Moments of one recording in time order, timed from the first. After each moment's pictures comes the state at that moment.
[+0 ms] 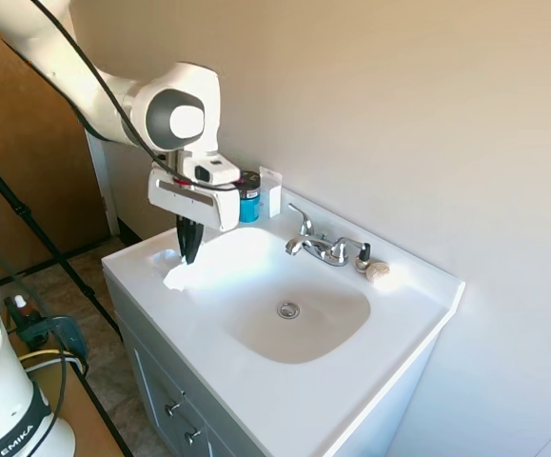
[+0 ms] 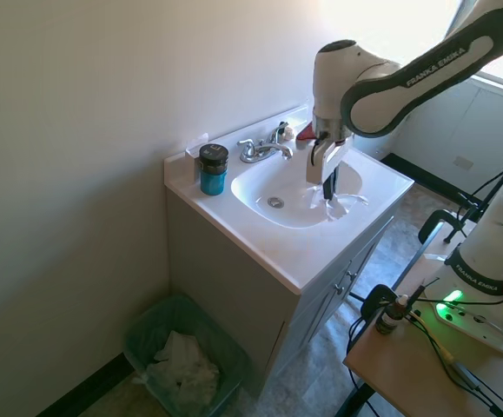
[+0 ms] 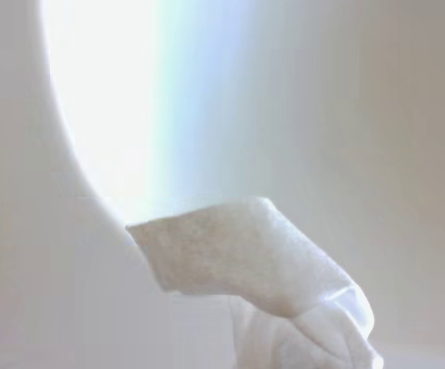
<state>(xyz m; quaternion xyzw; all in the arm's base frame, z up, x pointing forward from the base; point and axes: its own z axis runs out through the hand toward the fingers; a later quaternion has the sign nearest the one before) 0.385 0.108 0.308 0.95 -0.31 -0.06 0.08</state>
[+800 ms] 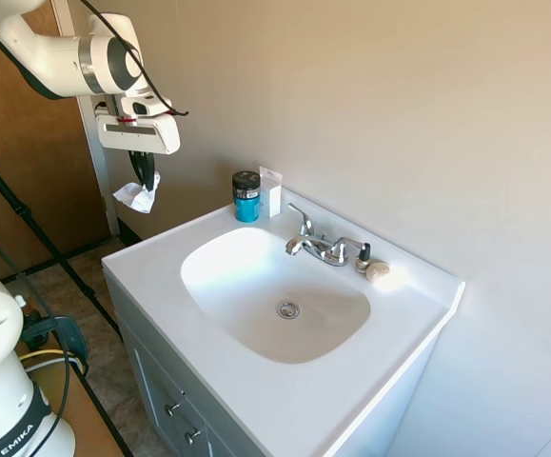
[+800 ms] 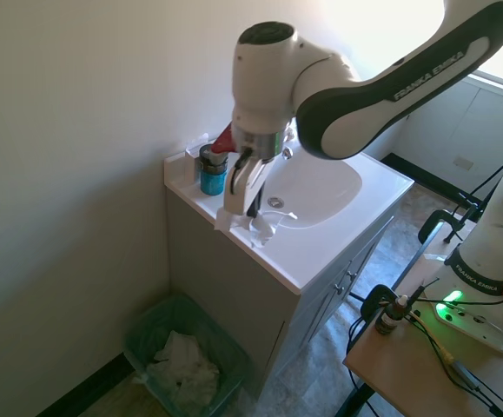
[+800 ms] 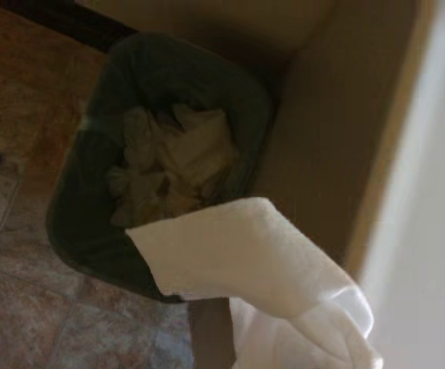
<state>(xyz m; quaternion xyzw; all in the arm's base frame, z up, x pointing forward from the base) 0.419 0.371 0.325 0.98 -0.21 0.04 0.06</state>
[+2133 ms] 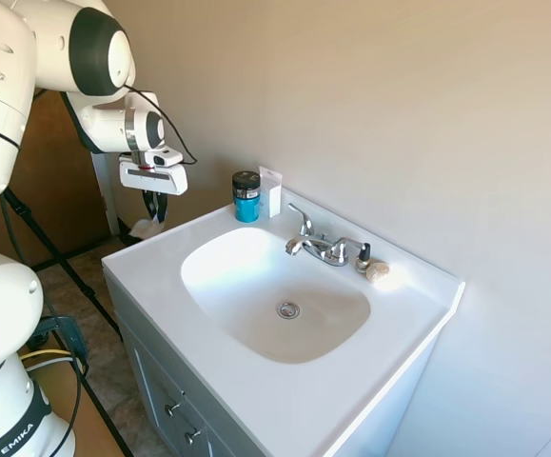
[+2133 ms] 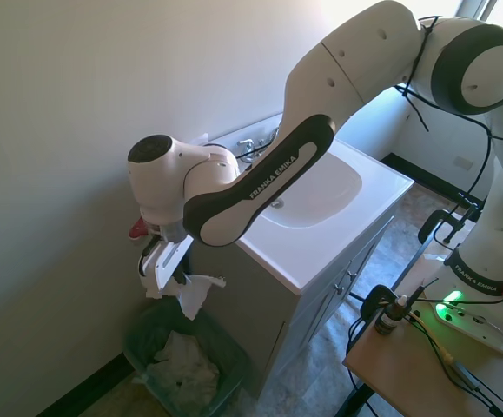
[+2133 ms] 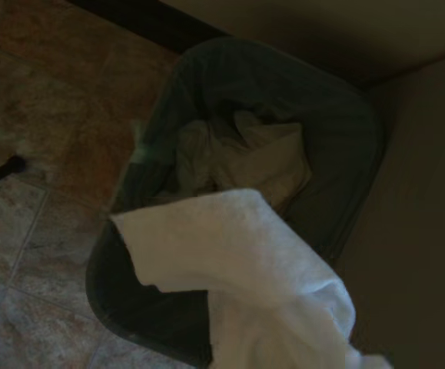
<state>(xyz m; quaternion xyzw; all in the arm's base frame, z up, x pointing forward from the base) 0.491 0.449 0.179 0.98 -0.21 0.00 0.07</state>
